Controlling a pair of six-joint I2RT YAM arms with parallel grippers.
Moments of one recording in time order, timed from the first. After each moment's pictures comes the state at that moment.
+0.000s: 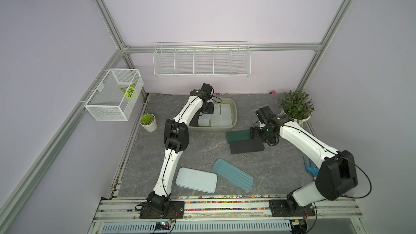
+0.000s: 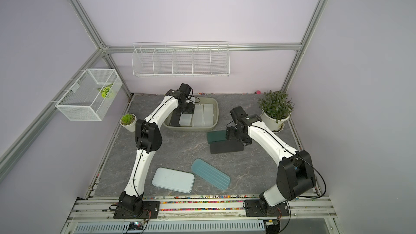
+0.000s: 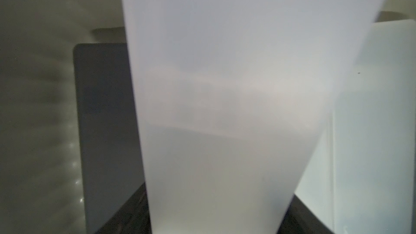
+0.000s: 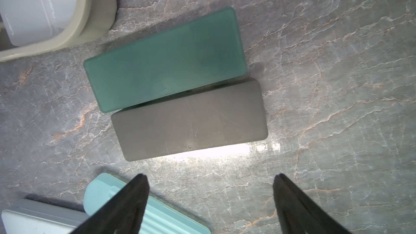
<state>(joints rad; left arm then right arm) -0.44 2.52 2.42 -1.07 -0.07 -0.26 0.41 1.53 1.23 -0.98 0.01 0.54</state>
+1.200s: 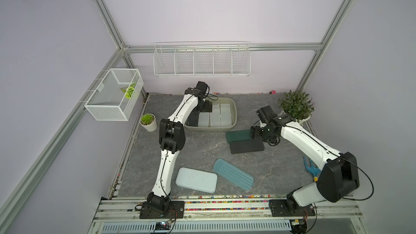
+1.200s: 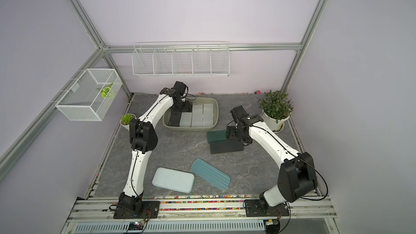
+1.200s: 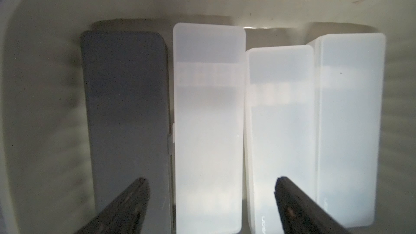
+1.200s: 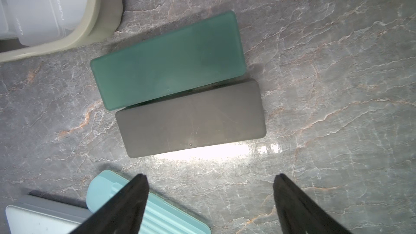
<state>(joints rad) -0.41 2.40 2.33 -1.08 0.00 -0.28 0.41 1.50 1.23 -0.99 0.02 0.54</state>
